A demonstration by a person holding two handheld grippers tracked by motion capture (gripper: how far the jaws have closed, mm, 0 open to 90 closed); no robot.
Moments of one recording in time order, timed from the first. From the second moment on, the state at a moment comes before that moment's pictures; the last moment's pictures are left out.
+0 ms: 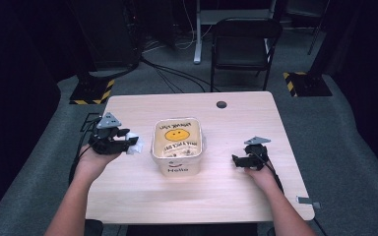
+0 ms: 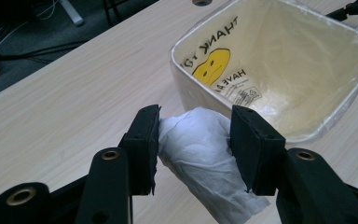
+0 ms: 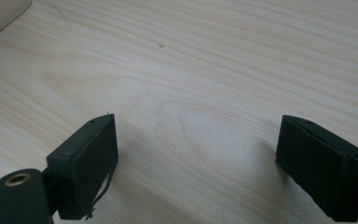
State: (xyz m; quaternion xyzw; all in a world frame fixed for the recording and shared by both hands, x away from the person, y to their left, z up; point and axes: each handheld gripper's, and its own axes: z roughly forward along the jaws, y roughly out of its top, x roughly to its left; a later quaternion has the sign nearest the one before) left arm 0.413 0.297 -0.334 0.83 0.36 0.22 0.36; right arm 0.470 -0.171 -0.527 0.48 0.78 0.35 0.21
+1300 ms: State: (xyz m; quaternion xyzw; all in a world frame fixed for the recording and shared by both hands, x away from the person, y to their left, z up) left arm 0.447 0.234 -0.331 0.85 0.32 0.19 0.38; right arm 0.472 -0.171 -0.527 0.48 0.78 0.34 0.21
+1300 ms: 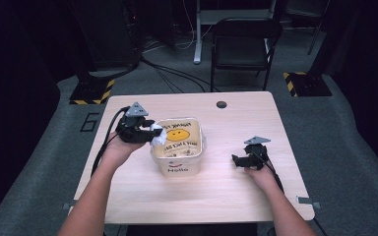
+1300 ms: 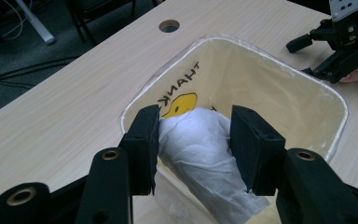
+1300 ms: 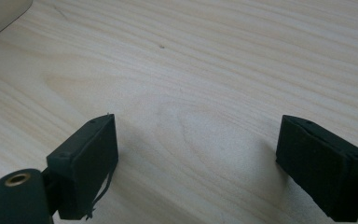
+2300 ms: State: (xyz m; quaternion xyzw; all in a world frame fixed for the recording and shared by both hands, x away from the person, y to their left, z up) left arm 0.469 0.180 -0.379 0.87 0.31 0.16 0.36; right arm 0.473 -0.172 -0.527 0.47 0.78 0.35 0.21
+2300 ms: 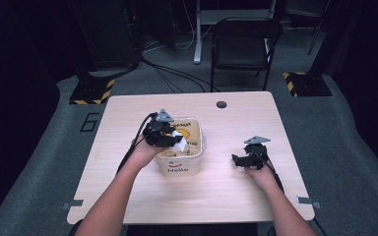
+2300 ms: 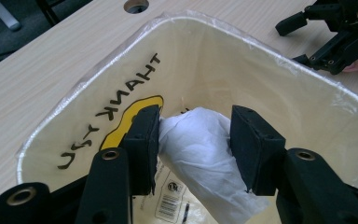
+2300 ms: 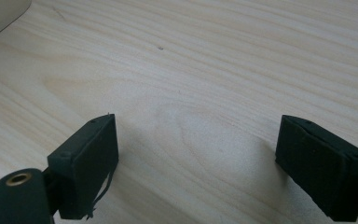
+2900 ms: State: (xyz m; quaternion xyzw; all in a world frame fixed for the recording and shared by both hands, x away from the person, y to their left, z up) left arm 0.470 0.180 -0.398 0.87 0.34 0.15 0.33; right arm 0.473 -0.172 -0.527 0.47 0.78 0.35 0.21
